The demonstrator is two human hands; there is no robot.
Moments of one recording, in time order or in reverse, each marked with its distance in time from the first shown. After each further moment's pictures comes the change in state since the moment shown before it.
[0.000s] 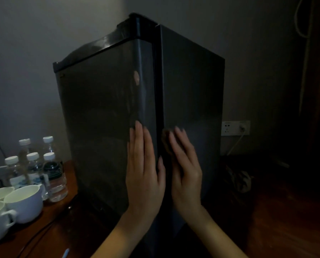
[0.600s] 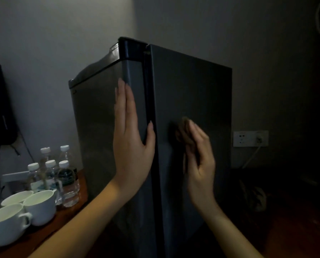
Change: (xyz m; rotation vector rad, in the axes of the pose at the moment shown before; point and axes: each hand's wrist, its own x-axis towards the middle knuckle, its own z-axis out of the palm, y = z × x) left_hand 0.095 0.015 -0.013 -0.125 0.092 -0.003; right_hand 0.047 0.025 -0.029 0.259 0.072 0.065
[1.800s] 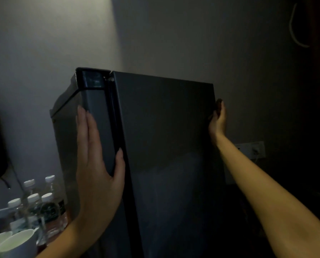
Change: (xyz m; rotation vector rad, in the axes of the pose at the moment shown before) left_hand 0.008 0.003 0.002 0.149 0.007 0.044; right_hand 0.193 0.166 -0.066 -0.019 0.328 0.489
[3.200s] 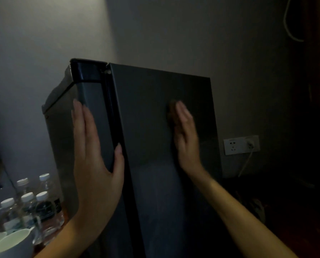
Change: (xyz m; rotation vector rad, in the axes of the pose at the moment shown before) left_hand 0.000 -0.004 0.000 -0.023 -0.006 0.020; right_hand -0.138 -0.027 0.016 0.000 -0.337 -0.670
